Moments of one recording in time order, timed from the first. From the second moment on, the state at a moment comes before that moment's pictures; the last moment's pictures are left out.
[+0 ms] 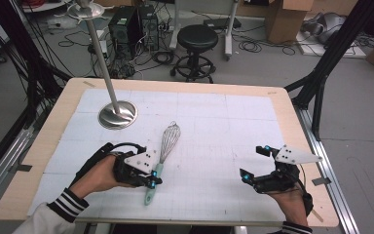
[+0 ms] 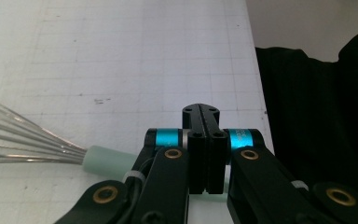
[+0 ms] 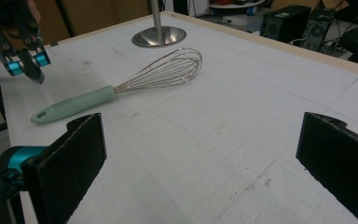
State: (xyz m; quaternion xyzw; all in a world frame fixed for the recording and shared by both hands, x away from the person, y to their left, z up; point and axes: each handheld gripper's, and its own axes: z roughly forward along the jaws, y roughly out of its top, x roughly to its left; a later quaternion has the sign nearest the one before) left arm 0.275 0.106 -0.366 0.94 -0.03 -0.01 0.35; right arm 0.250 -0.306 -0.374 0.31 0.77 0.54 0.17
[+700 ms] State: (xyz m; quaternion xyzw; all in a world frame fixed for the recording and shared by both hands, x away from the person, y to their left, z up) left arm 0.255 0.100 -0.398 0.95 -0.06 -0.04 0.31; right arm 0.250 -0.305 -0.374 0.31 0.77 0.54 0.17
